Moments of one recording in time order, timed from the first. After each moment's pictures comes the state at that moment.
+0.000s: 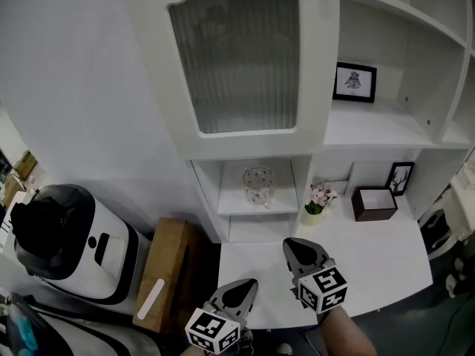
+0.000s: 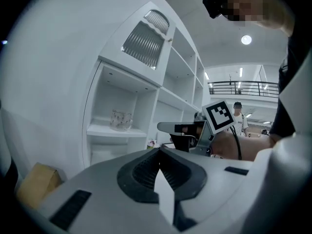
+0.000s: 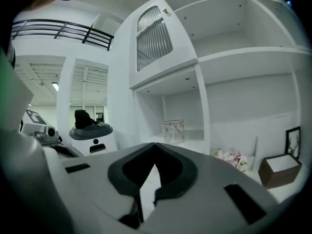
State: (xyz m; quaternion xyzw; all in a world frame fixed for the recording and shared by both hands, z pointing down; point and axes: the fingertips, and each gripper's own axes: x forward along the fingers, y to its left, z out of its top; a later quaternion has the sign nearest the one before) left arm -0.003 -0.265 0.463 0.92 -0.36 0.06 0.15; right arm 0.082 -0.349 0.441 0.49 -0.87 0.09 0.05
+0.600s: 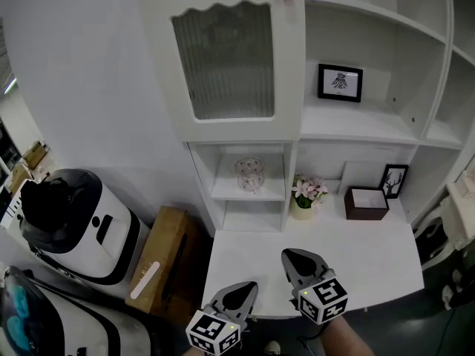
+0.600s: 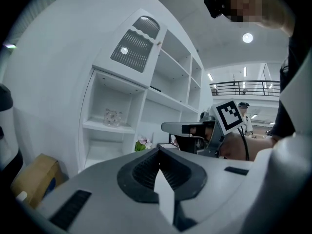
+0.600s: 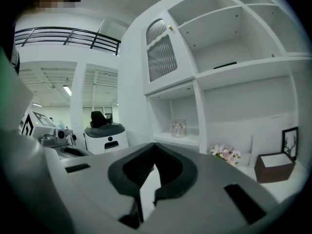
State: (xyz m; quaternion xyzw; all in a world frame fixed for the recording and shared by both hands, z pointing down) left arm 0.041 -0.187 0.460 0.91 -0.40 0.05 0.15; right arm 0.115 -0.256 0.433 0.45 -0.89 0.08 0.05
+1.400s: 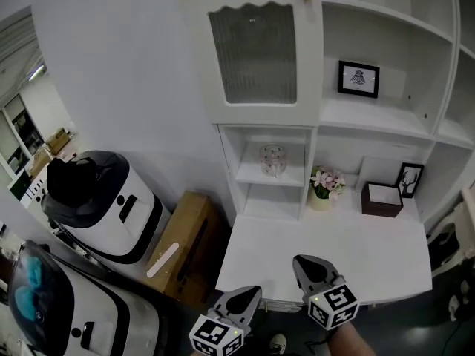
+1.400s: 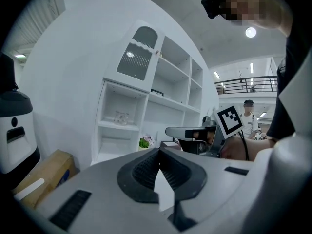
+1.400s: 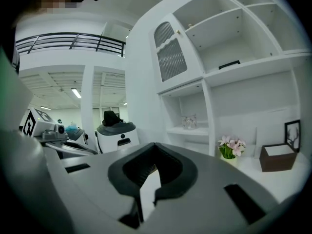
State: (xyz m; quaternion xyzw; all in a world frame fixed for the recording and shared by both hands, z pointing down) left arm 0.021 -0.106 0.459 0.89 -0.44 0.06 0.14; right arm 0.105 -0.182 0.443 0.41 -0.91 0.09 0.05
